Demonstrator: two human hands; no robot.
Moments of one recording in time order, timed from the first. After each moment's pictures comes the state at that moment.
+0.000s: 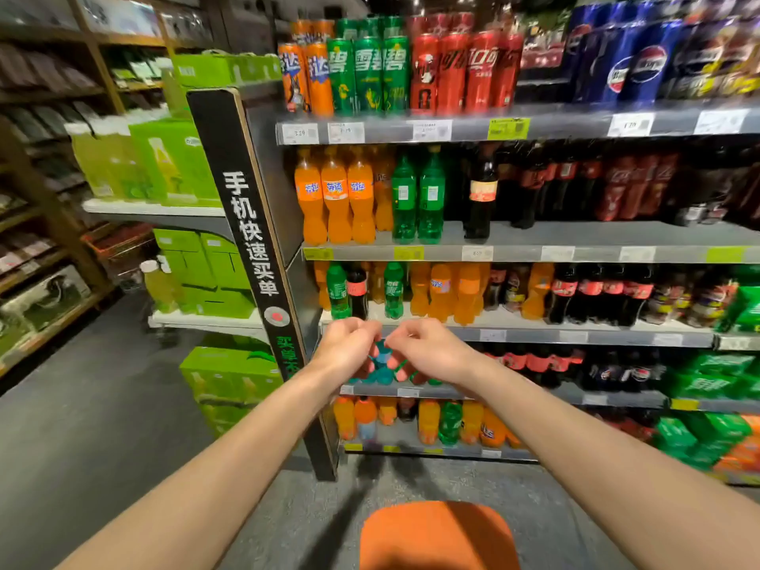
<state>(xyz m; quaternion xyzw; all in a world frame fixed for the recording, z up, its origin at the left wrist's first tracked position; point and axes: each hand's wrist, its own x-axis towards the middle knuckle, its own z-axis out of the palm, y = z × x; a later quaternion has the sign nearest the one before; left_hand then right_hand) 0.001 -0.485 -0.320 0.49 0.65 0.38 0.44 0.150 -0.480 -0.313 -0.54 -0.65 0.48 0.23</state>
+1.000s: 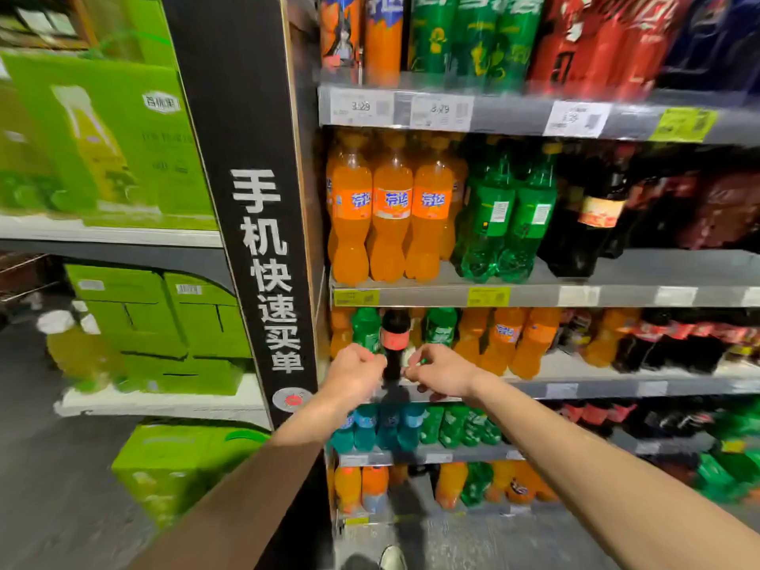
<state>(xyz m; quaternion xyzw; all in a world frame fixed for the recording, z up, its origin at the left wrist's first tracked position) -0.170 -0.195 -0.440 0.52 0.65 0.34 0.45 -0.006 -0.183 -0.435 -0.65 -0.61 0.41 0.17</state>
